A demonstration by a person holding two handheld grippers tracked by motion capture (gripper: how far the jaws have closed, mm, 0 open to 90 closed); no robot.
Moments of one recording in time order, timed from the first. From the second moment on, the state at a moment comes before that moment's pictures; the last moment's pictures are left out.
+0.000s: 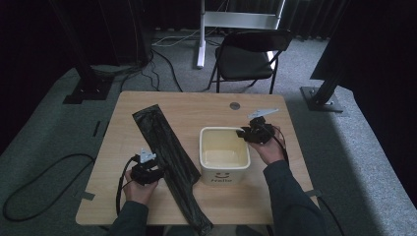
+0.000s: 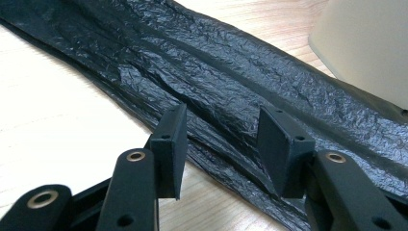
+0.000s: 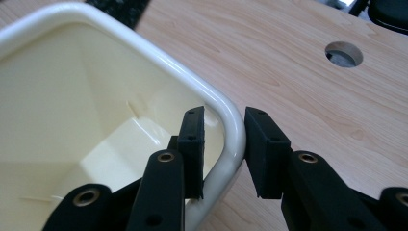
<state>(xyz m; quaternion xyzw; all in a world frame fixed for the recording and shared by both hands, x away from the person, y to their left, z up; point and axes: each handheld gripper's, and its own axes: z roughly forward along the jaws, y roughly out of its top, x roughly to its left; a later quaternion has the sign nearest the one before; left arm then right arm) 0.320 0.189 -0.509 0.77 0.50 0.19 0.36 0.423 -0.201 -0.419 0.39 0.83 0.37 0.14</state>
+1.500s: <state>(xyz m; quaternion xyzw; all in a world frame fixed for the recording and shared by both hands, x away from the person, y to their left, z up) 0.326 0.195 -0.511 0.76 0.51 0.18 0.36 0.403 -0.206 -0.399 0.41 0.81 0.38 0.17</state>
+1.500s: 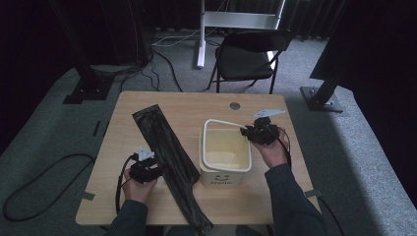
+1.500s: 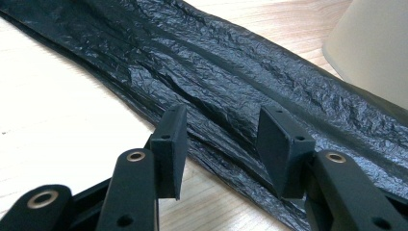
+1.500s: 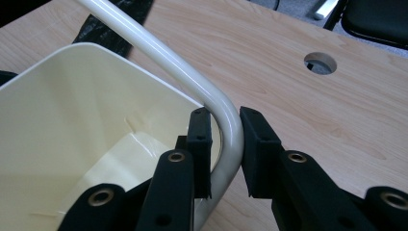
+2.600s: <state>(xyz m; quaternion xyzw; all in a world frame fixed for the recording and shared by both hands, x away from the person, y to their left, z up) 0.330 0.196 -0.514 0.76 0.52 0.18 0.35 0.391 -0.274 -0.386 0.46 0.78 0.37 0.21</state>
